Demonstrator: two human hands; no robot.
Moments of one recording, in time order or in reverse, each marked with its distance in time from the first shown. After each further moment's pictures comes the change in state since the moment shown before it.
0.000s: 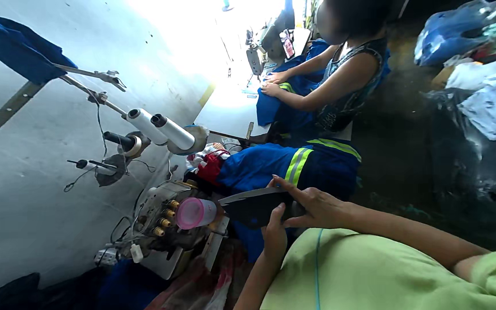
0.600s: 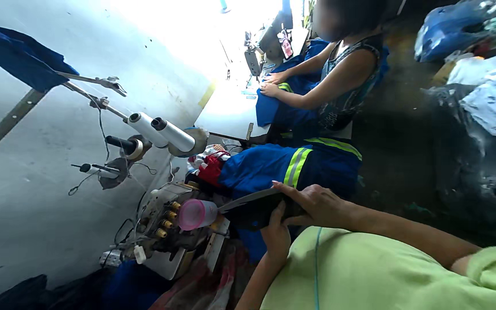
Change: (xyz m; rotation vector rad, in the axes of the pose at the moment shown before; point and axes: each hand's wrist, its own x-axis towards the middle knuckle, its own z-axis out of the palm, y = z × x) left_hand -0.001 -0.009 0.004 -0.060 -0.005 0.113; right_hand -0.005 -0.002 0.001 -0.208 0.141 -0.105
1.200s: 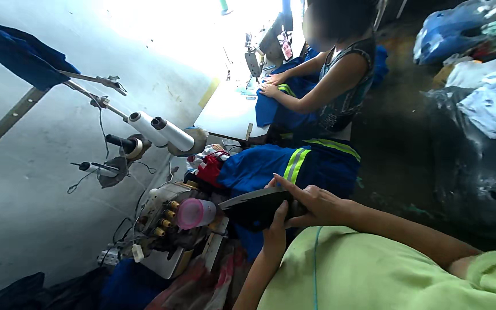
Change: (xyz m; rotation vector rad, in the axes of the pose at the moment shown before) left_hand 0.003 0.001 -0.008 0.145 -0.159 0.003; right_hand -0.003 0.007 -0.006 0.161 -0.070 0.002
